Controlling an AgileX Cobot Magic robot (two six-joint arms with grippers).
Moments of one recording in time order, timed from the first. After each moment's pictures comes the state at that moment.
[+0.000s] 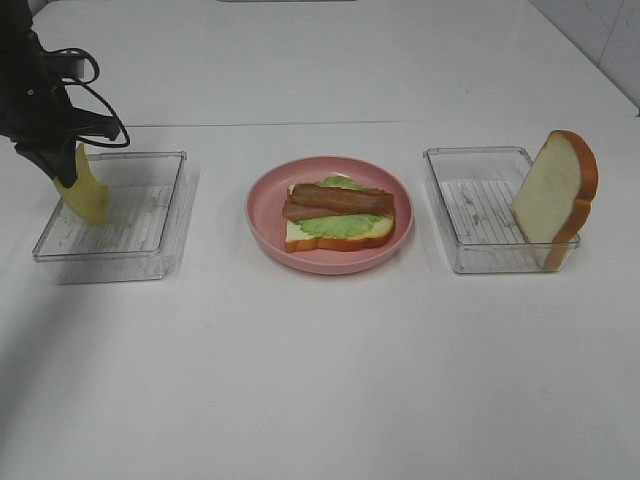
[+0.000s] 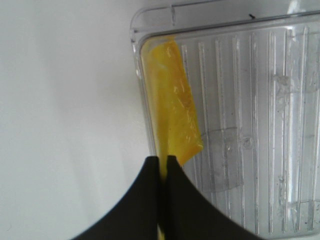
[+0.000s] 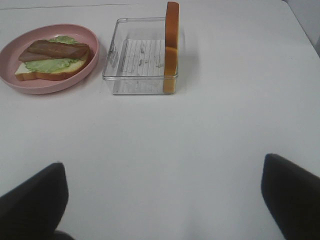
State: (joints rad) left arm -0.05 2.38 -2.05 -0.02 1.22 0.01; right arm 0.09 0.00 -0.46 0.00 1.11 0.04
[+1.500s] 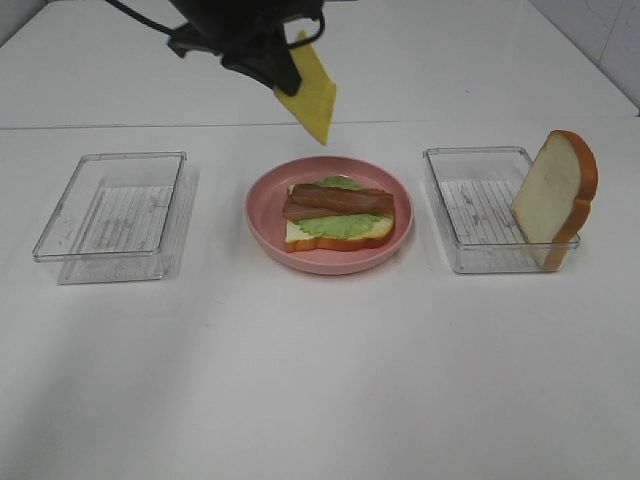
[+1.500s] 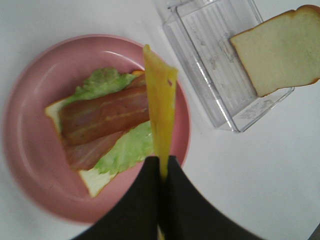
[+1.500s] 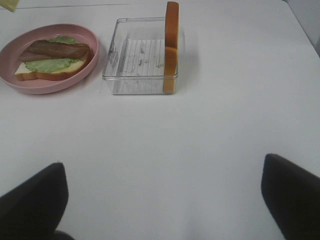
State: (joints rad) left arm -0.44 2.19 -2.05 -0.49 1.03 0.10; right arm 0.09 0.00 -0.46 0.00 1.11 0.04
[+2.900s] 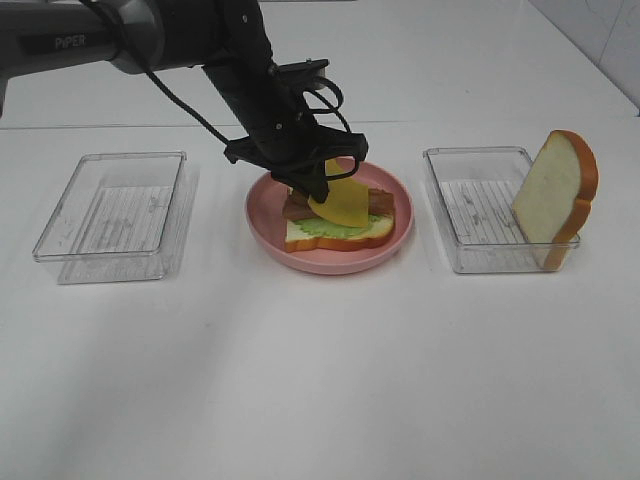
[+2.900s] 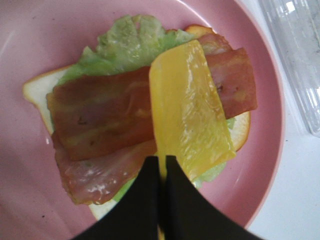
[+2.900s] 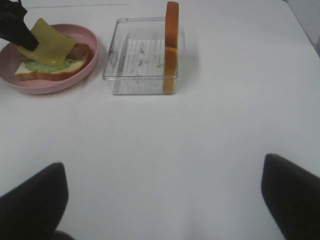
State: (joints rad) left arm -0.52 2.41 -2.05 -0.33 0.91 -0.02; right arm 0.09 0.00 -0.46 0.00 1.11 0.04
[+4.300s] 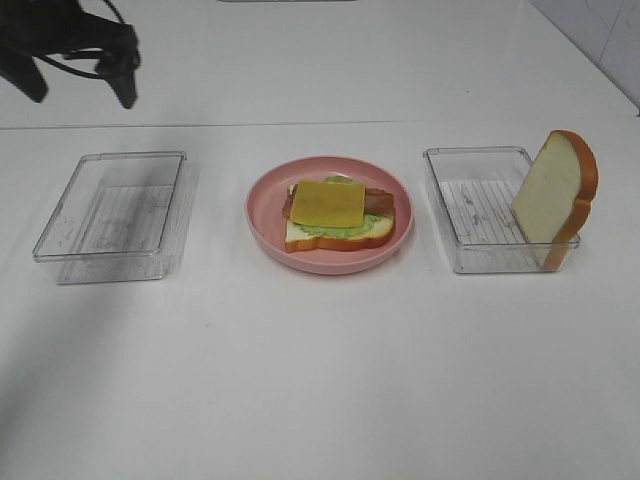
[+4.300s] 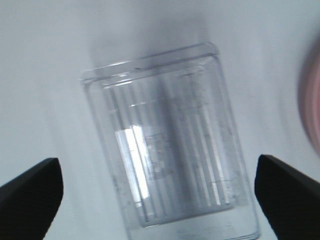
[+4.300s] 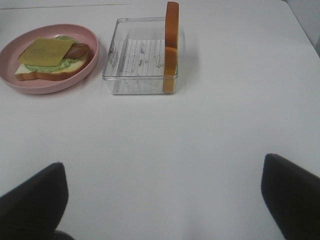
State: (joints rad) left arm -0.11 2.16 -2.05 -0.04 1.21 0.00; right arm 0.09 0.00 -0.46 0.00 1.11 0.04
